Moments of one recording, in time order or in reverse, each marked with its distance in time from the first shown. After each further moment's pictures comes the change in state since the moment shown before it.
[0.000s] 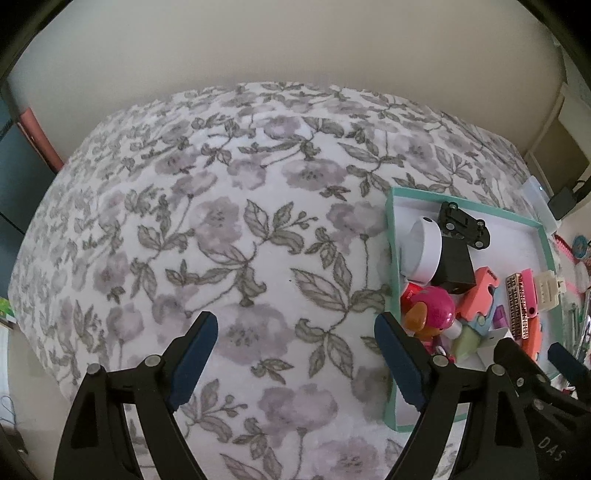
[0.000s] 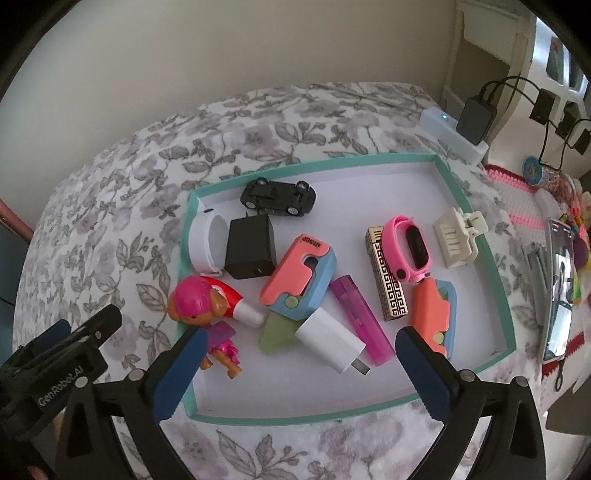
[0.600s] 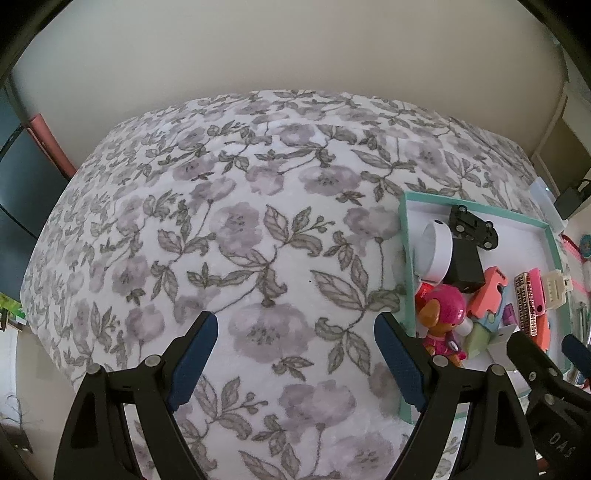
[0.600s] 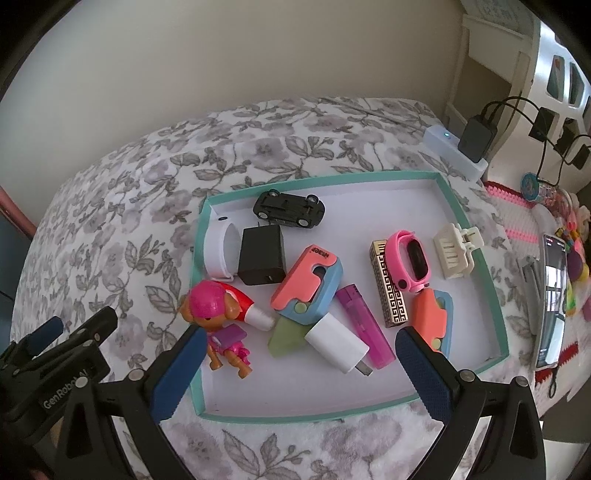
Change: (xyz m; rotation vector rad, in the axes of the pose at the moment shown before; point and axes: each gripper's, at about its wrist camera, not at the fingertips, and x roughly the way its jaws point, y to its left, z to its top) left arm -0.010 0.007 -0.003 -0.004 -0.019 0.052; right arm -0.012 0.009 0.000 -0.036 -0.039 -0.008
